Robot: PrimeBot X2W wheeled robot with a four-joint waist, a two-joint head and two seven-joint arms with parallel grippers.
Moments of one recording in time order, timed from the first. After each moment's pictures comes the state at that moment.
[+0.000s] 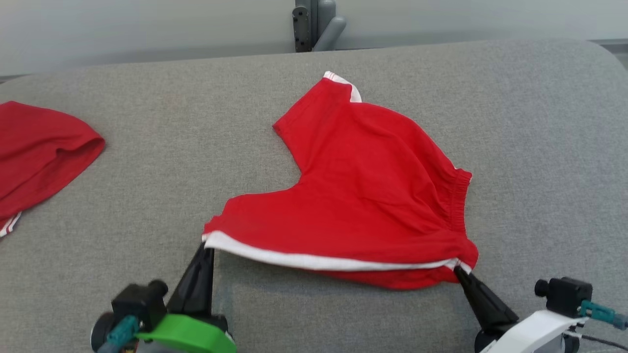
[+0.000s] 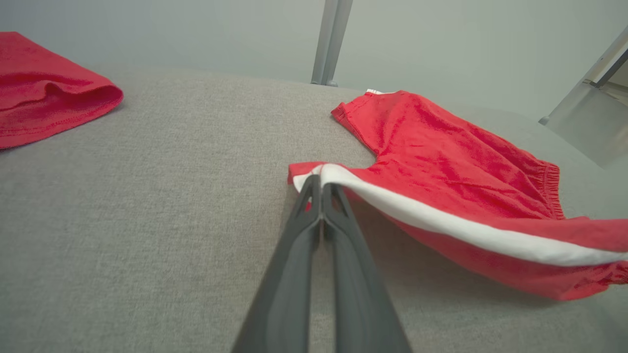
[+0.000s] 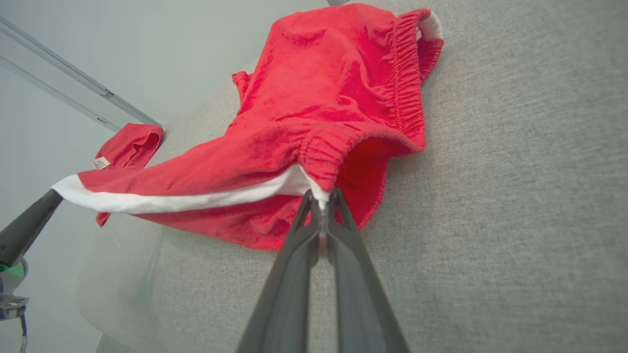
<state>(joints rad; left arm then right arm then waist) 0.09 0.17 -0.28 -0.08 -0.39 0.06 -0.05 0.10 -0.35 0.35 0.02 0.84 0.13 -0.10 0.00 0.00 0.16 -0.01</state>
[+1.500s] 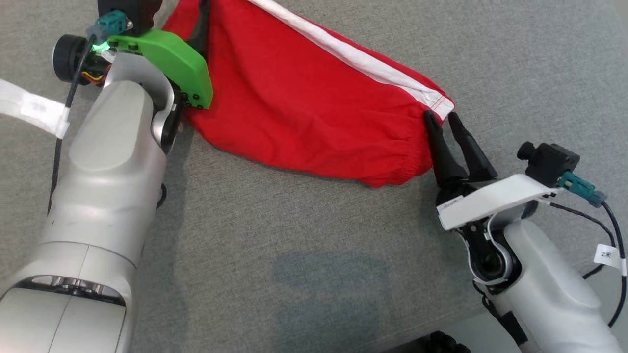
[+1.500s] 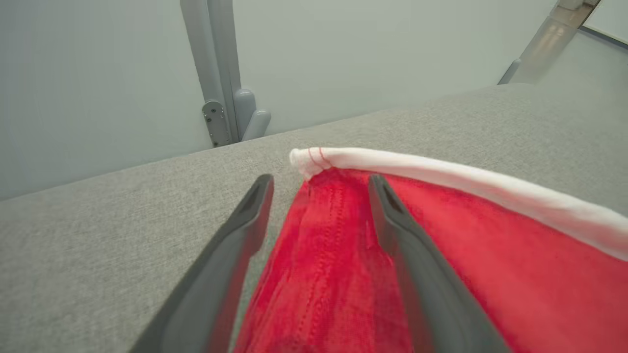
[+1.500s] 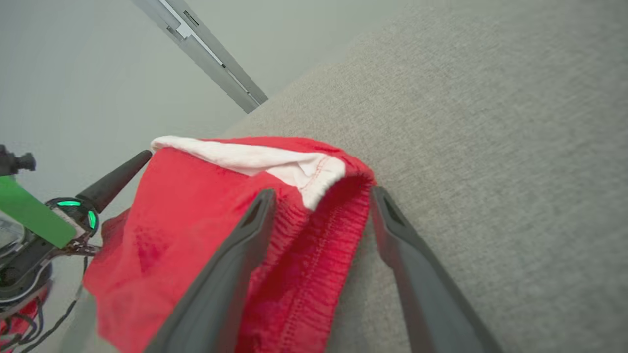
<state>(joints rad) -1.16 0.09 -0.39 1.07 -0.37 -0.12 -0.17 -0.46 -0.16 0.36 0.29 0.91 0.13 -0.26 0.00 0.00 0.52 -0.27</state>
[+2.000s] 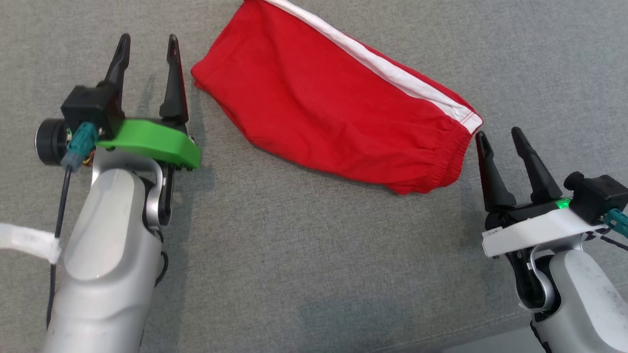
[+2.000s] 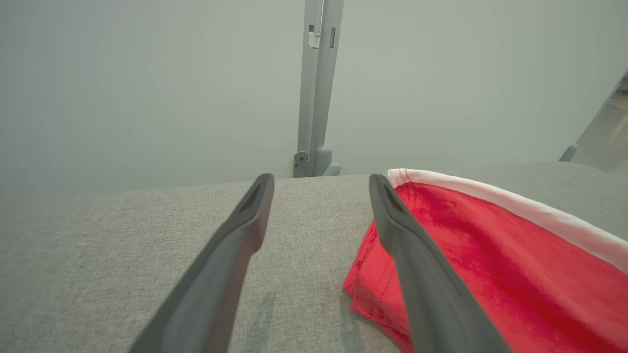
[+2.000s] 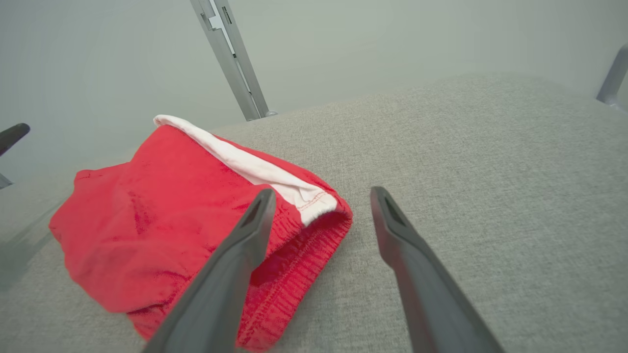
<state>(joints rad) -0.76 0.14 -0.25 0.56 -0.34 0.00 -0.26 -0.27 -0.24 0.19 0.15 0.52 0.13 -0.26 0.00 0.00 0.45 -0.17</state>
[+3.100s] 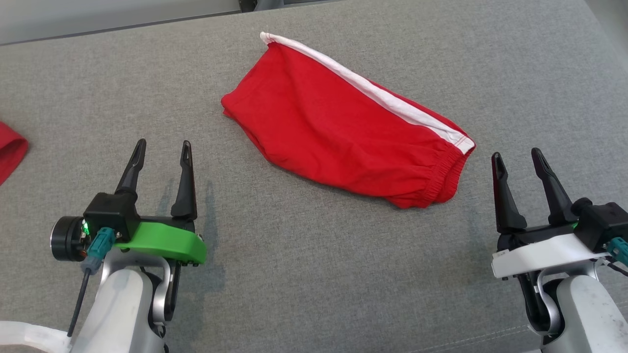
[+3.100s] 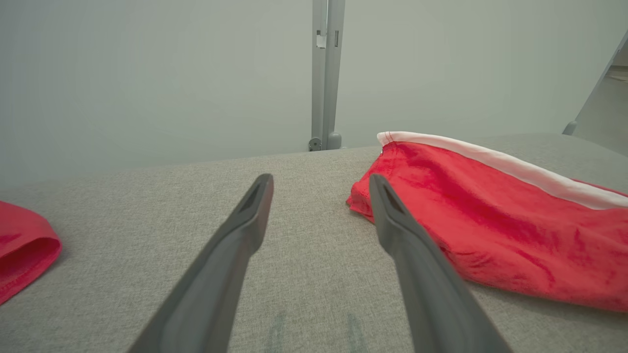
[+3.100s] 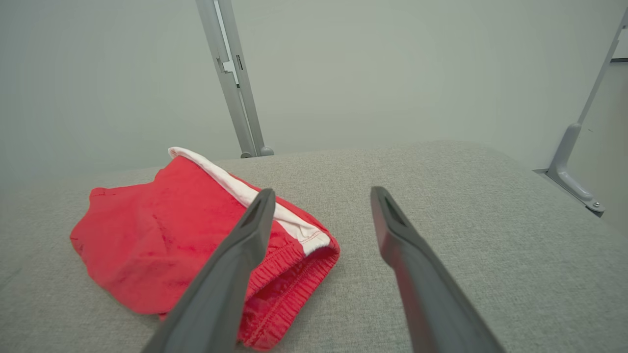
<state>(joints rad) -0.32 0.20 -0.25 0.20 -0.30 0.07 -0.20 -0.16 -0.16 0.04 0.09 0.28 0.13 -0.26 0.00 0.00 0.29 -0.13</state>
